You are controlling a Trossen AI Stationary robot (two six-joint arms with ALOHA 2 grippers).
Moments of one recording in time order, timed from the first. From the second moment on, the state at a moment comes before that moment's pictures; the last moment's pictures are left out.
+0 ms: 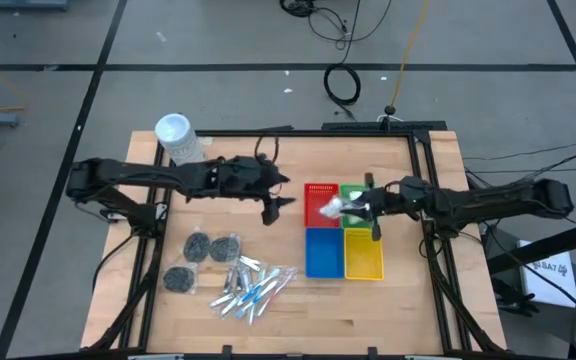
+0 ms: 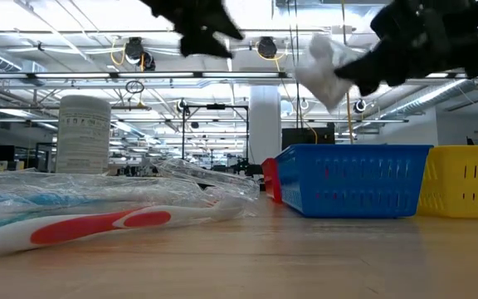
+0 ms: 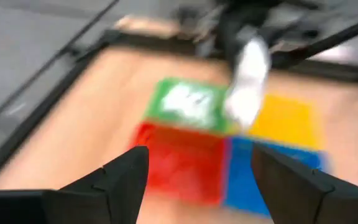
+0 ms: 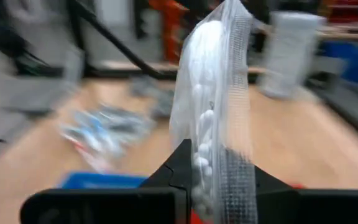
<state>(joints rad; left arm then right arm) 0.06 1.45 1.16 -0.24 -0.13 -0.12 -0.10 0.84 0.28 0.40 -0.13 -0.05</state>
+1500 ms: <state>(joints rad) 0.06 1.46 1.12 -0.39 -0.34 -0.24 0.13 0.69 0.28 -0.15 0.26 0.04</state>
